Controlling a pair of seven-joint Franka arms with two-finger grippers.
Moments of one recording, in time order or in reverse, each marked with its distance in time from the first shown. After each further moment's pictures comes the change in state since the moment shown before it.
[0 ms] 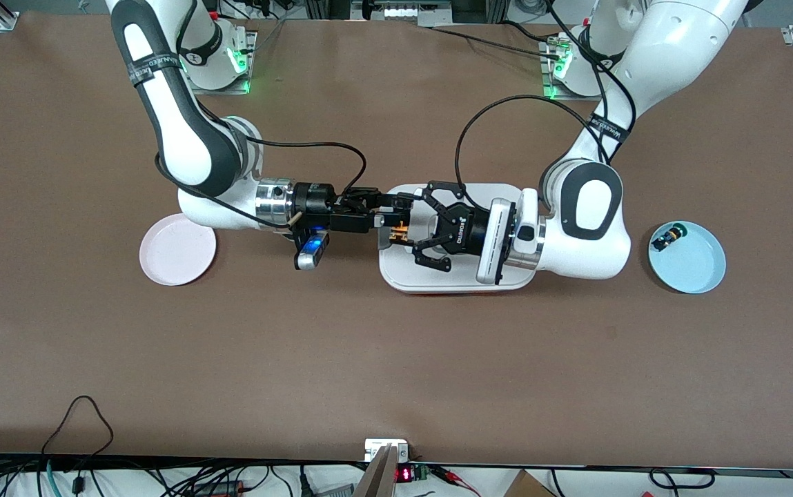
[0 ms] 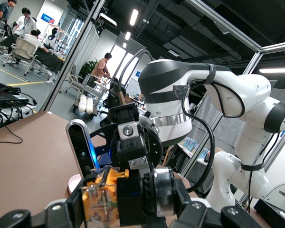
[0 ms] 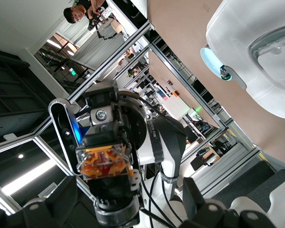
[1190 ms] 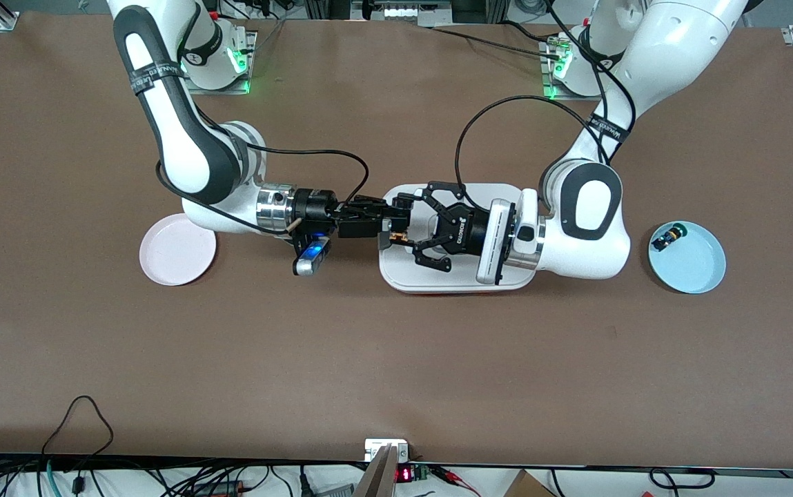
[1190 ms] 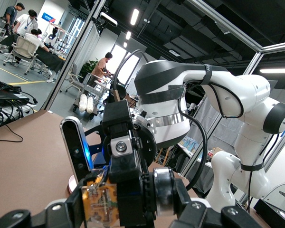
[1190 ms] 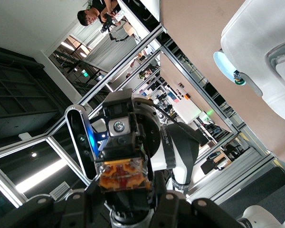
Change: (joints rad) left arm 0.000 0.000 0.001 -0.004 0.000 0.001 0.000; right arm 0.002 0.026 -0.002 0.020 0.063 0.004 -0.041
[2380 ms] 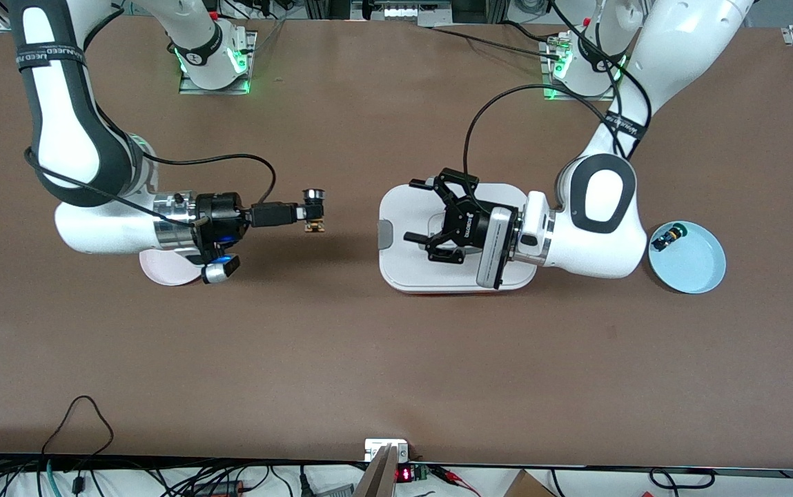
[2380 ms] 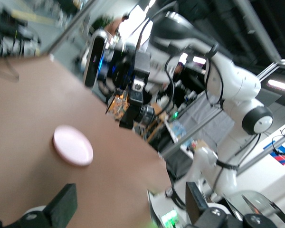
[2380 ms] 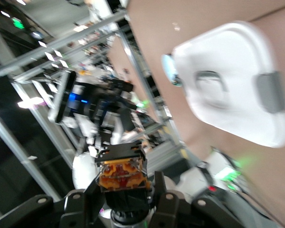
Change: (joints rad) left arm 0.022 -0.052 0.004 0.007 0.205 -0.055 -0.452; right arm -0.266 -0.086 -0.010 0.023 -0.584 -0.305 -0.050
